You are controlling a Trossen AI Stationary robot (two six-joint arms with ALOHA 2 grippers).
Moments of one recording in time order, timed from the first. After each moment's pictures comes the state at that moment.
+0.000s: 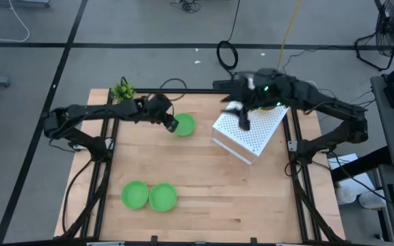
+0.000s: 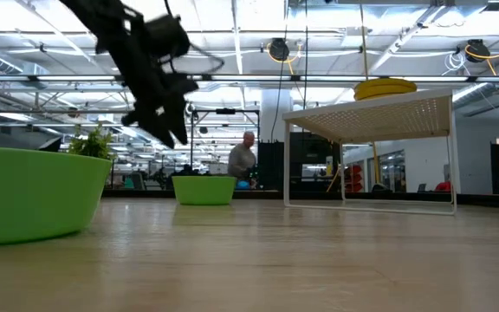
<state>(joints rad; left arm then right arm) 0.41 1.41 0.91 -0.44 -0.11 -0.45 -0.22 1.33 1.57 -0.73 -0.13 -0.21</state>
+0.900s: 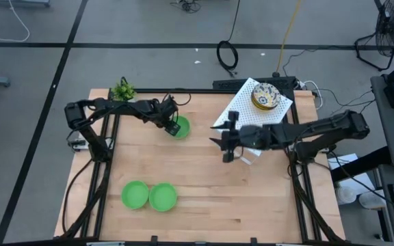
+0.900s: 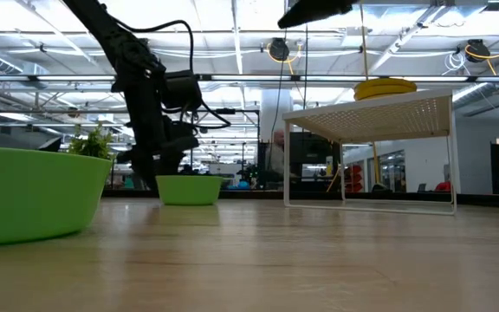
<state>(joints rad) 0.47 1.68 0.91 -0.45 -0.05 -0.43 0.16 1.32 1.07 -0.17 0.47 -0.30</state>
